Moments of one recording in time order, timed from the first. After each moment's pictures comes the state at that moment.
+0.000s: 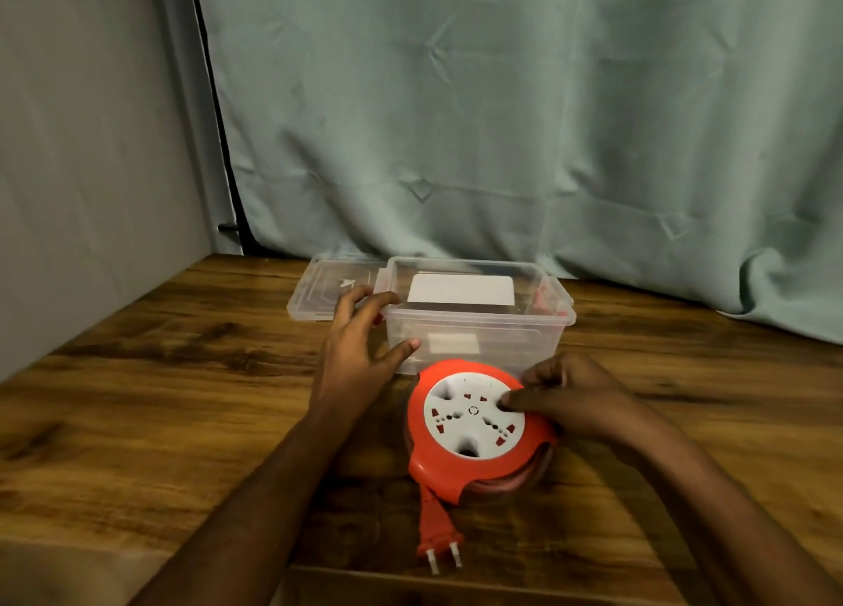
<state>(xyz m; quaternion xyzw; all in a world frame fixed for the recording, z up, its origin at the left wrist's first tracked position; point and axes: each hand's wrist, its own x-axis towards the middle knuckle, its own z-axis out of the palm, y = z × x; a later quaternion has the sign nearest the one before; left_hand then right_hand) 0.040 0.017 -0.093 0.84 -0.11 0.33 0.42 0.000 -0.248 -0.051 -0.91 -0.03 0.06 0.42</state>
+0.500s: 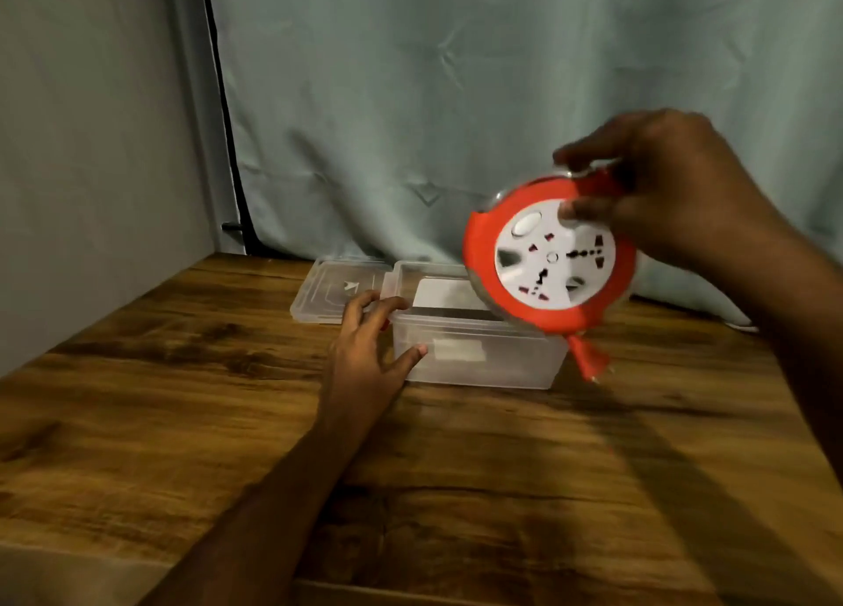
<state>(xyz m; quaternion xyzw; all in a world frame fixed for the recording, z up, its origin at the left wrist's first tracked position) 0.037 0.008 -0.095 0.85 -0.08 0.33 0.40 -0.005 -0.239 0.125 -0.92 -0.18 -0.31 0.16</state>
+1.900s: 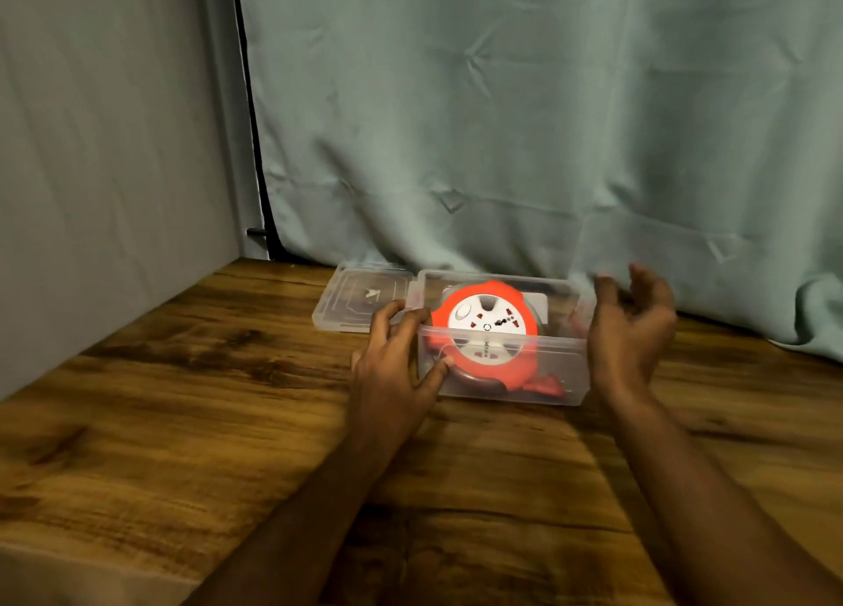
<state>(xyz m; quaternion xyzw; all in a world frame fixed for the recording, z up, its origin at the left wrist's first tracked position) 0.045 0.005 -0.102 0.86 -0.07 0.37 0.34 0.103 -0.228 -0.047 -0.62 0.06 -0.45 0.64</state>
